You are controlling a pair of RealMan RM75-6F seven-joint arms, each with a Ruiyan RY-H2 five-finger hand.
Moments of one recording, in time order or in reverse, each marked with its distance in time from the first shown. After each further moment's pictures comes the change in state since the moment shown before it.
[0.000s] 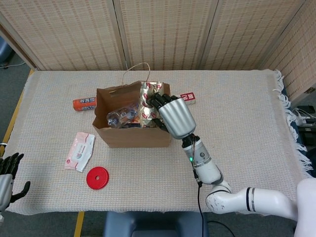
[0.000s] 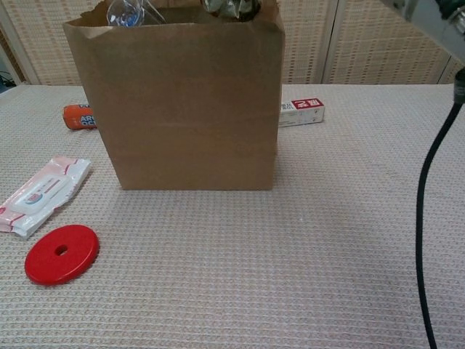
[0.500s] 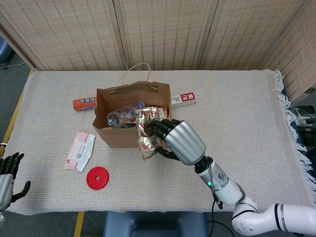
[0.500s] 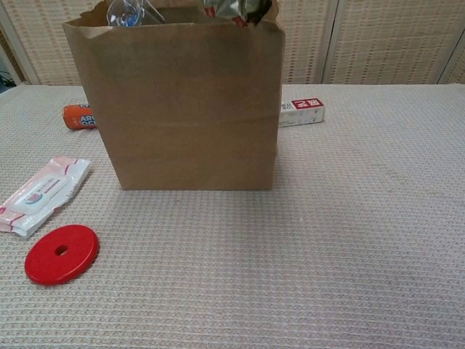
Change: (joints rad) left arm 0.000 -0.007 -0.003 -0.002 -0.004 0.005 0.025; right arm -0.142 0.198 -0.097 -0.262 -0.250 -0.016 0.250
